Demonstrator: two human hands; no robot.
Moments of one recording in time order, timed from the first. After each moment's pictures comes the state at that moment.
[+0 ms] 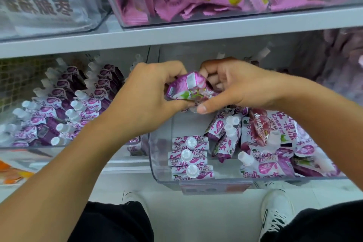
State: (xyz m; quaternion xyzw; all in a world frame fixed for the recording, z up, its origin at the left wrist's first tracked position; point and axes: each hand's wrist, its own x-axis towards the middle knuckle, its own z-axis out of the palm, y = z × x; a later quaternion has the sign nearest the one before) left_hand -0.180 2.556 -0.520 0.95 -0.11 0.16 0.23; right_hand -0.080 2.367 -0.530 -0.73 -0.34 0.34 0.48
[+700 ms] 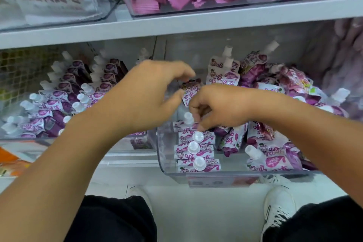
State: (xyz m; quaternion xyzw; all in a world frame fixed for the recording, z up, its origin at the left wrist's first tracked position) left_hand -0.196 2.561 -0.504 0.98 -0.13 0.09 0.15; right_hand -0.100 2.406 -0.553 -0.83 -0.46 0.27 0.15
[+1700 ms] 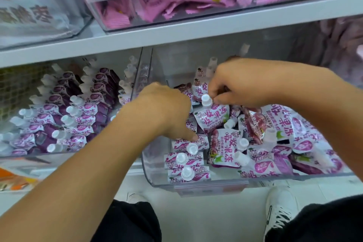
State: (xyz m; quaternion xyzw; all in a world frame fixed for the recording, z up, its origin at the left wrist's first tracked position) left_hand -0.143 2.516 -0.529 0.95 -0.08 -0.23 -0.21; right_hand -0.078 2.359 -0.509 -0.87 -0.47 0.15 0.04
